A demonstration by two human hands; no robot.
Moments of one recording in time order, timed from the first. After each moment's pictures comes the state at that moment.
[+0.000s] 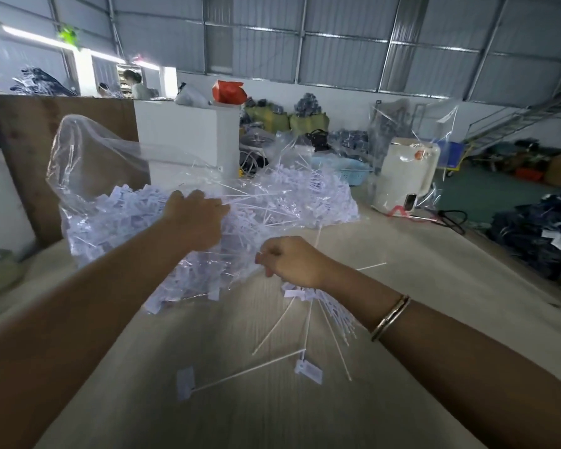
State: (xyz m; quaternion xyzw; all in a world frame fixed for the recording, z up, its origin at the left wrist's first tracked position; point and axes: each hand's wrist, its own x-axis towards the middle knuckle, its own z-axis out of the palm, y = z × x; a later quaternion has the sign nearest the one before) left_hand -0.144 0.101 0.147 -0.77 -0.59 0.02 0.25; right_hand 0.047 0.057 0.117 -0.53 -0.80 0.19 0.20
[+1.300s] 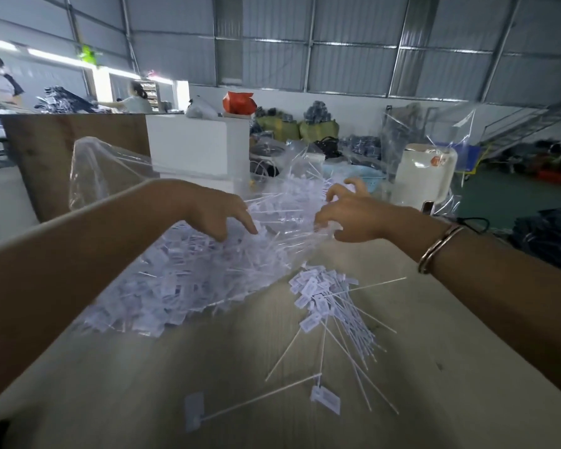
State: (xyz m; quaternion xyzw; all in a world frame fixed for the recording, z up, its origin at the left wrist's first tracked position) left_hand -0.143 0.112 0.212 -0.87 -0.47 0.14 -0.03; right_hand 0.129 0.128 0.181 -0.45 -0.87 -0.22 -0.04
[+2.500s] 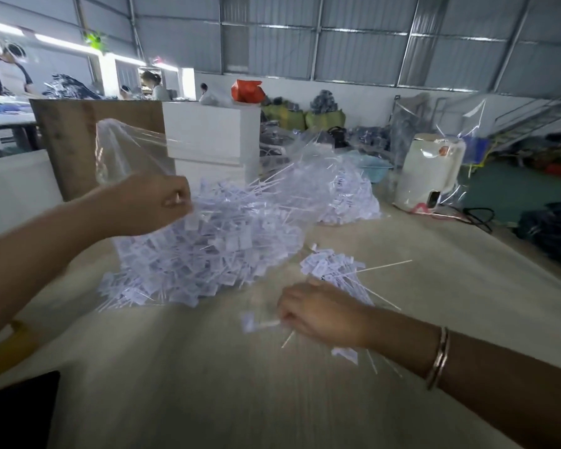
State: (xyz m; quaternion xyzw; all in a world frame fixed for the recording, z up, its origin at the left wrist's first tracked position) left_hand -0.244 0.045 0.181 -0.83 -0.51 -0.20 0.08; right_hand 0.055 0.006 0.070 -0.30 -0.95 -0.07 0.07
